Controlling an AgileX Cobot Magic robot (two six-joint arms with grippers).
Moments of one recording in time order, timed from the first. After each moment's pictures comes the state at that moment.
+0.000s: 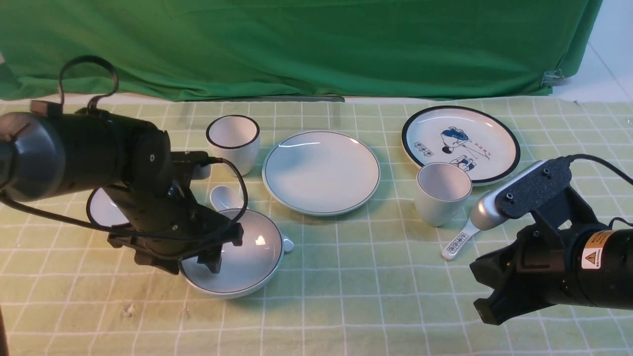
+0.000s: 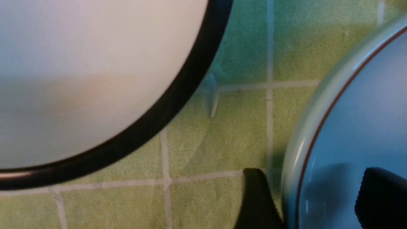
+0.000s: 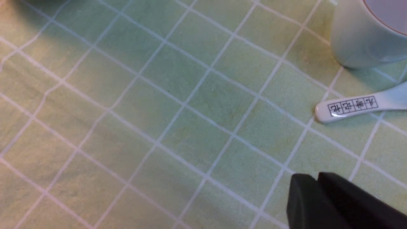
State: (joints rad) right arm 0.48 1.23 -0.66 0.26 0.48 -0.30; left arm -0.26 1.76 -1.06 -0.03 0.70 -0.24
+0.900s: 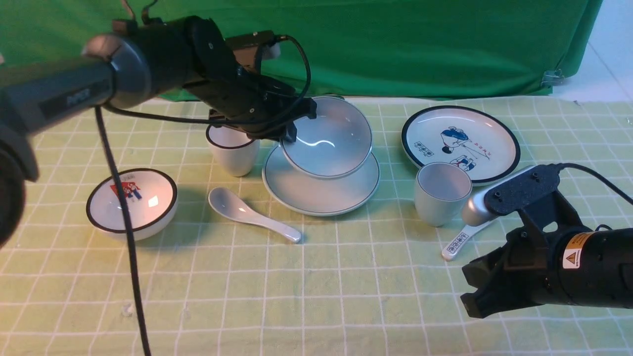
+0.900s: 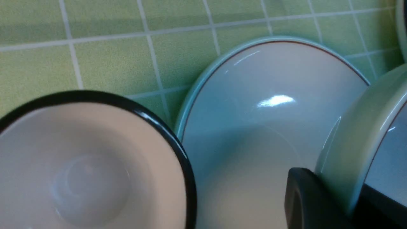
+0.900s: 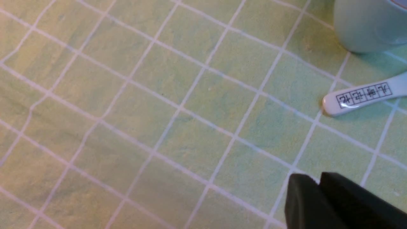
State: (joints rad) right arm 0.48 1.30 -0.66 0.26 0.44 -0.22; left arm -0.26 2.10 -1.73 -0.35 0.64 0.07
